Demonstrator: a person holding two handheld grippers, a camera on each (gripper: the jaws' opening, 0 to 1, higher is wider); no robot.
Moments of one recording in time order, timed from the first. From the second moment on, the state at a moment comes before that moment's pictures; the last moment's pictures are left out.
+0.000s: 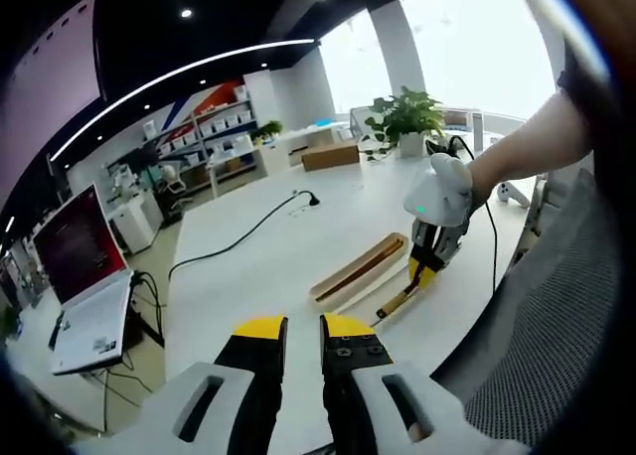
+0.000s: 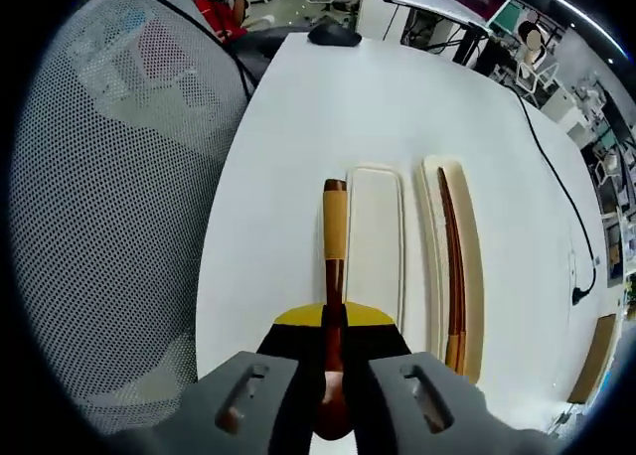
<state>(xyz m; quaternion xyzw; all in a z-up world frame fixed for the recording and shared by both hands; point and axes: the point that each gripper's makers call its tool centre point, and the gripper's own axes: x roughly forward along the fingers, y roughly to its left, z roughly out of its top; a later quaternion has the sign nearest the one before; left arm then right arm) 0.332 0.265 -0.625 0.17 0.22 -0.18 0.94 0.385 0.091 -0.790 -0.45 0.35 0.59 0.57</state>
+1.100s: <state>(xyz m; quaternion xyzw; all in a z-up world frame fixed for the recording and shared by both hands) 0.331 0.260 -0.623 0.16 0.21 -0.18 0.95 0.456 0.089 -0.777 -0.47 0.34 0.54 0.60</state>
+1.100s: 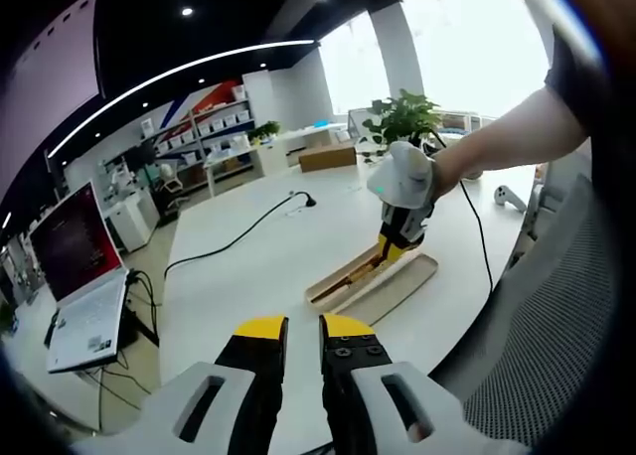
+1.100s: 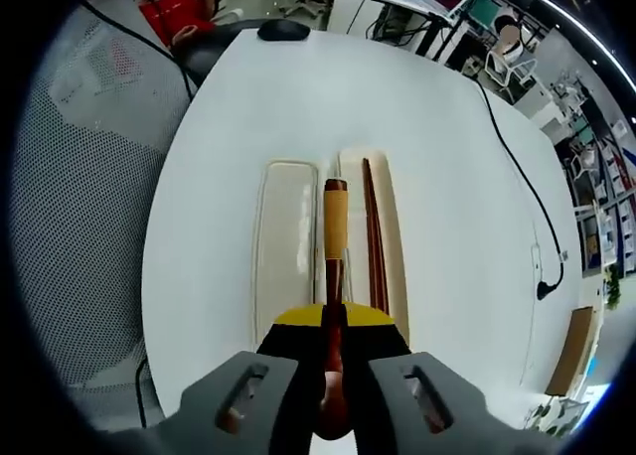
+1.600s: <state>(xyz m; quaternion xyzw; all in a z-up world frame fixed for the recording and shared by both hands) 0.332 0.264 -0.625 0.16 0.22 -0.18 0.95 0.476 0.109 -0.787 -0.50 0.32 0.54 0.60</state>
